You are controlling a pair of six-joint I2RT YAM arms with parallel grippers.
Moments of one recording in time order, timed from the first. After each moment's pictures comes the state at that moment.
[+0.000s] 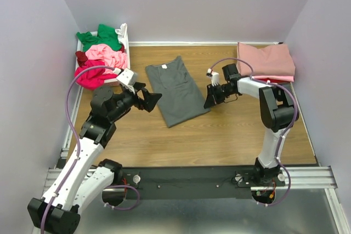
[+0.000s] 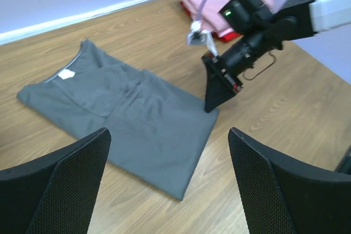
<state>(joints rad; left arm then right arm) -0.35 0.77 0.74 -0.06 0.36 -0.17 0.26 1.97 1.23 -0.40 -0.70 -0.14</state>
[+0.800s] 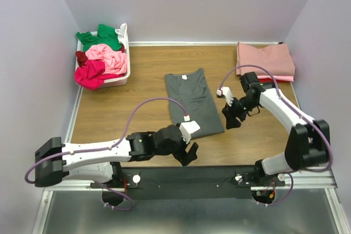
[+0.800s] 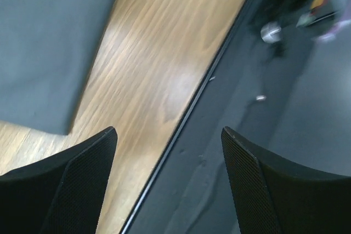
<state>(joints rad) -1.24 1.04 0.65 -0.17 0.02 -0.36 0.22 1.50 1.03 -0.97 -0.56 -0.74</state>
